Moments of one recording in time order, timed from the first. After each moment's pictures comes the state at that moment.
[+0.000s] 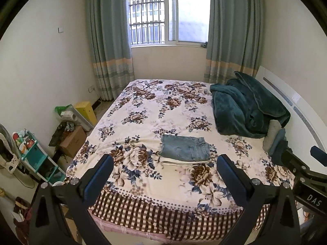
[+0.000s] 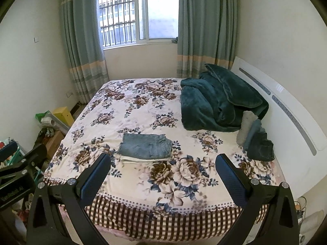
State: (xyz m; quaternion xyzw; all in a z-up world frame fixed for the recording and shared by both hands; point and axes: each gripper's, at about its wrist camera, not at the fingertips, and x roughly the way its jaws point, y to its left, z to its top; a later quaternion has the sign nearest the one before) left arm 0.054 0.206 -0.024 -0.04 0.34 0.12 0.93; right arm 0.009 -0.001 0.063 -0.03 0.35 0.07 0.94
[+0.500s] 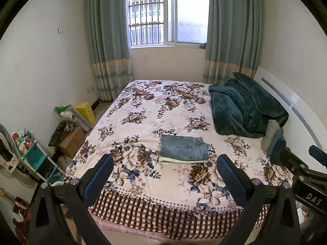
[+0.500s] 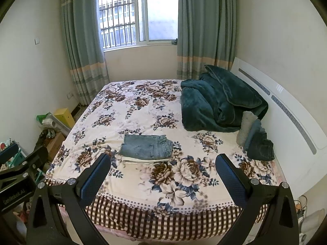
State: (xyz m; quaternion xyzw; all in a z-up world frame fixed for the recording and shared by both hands) left arm 0.049 0.204 -0.024 -0.04 0.34 0.12 0.93; right arm 0.001 0.002 0.064 -0.03 0.34 0.07 0.94
